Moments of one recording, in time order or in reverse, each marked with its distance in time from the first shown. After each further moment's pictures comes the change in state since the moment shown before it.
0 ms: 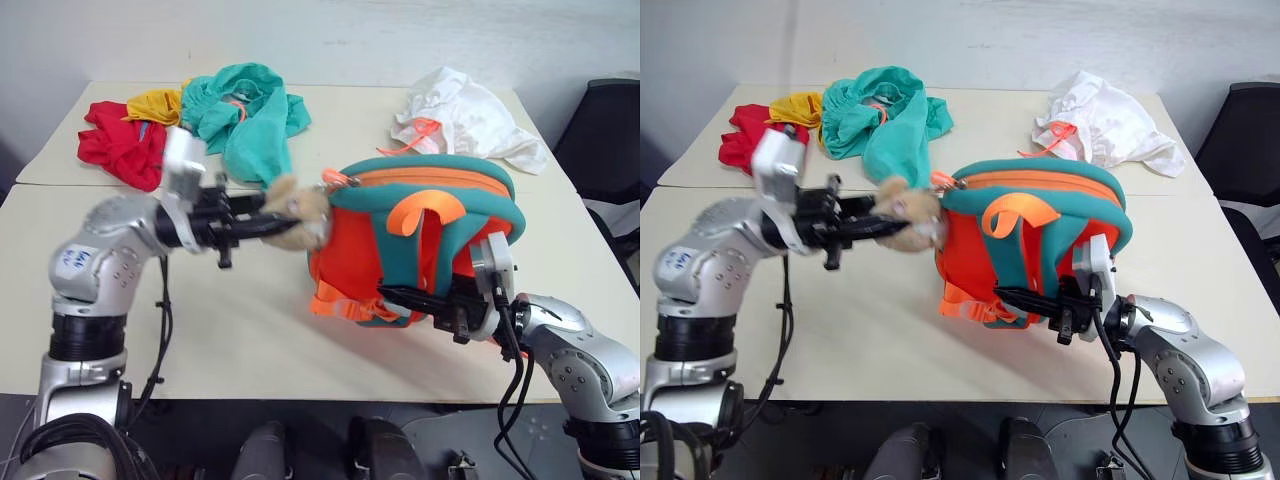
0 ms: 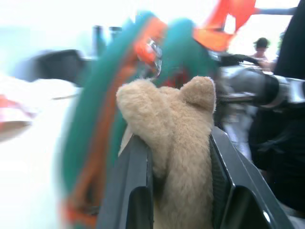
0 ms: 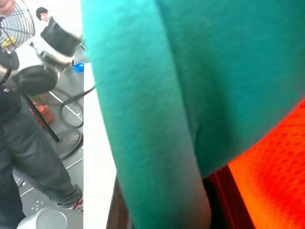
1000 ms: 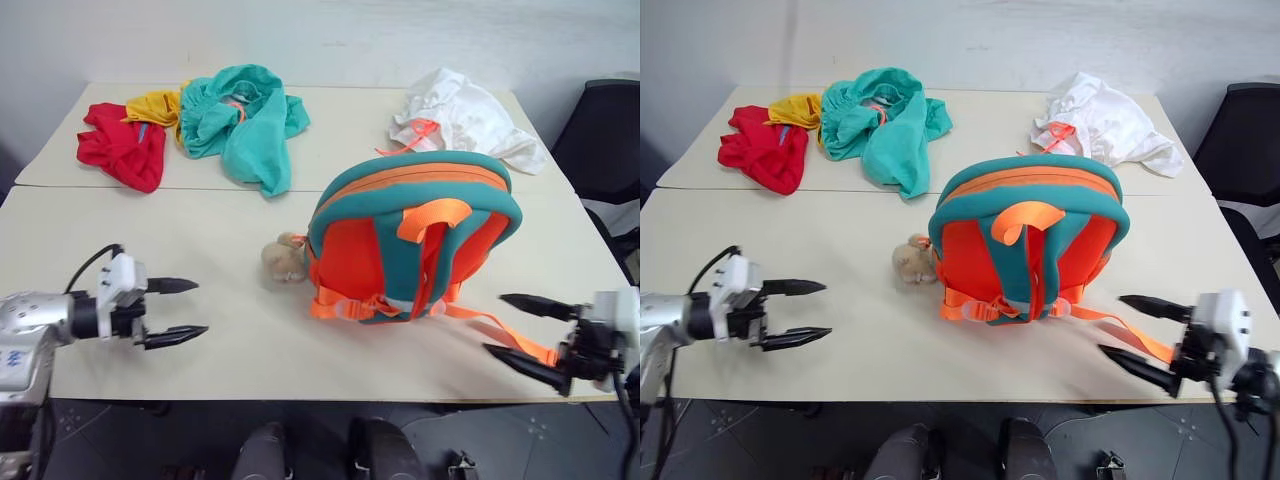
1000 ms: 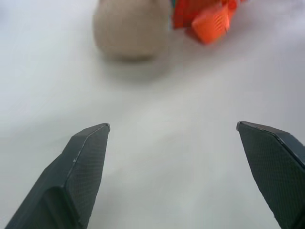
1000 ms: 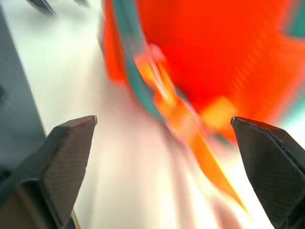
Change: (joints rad) left arm 0.632 0.258 0.173 0.079 0.257 -0.350 -0.155; right arm 0.445 -0.193 -0.457 0.208 -0.194 -0.376 0.279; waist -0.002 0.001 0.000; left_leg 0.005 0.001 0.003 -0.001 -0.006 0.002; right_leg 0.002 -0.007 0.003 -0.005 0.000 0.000
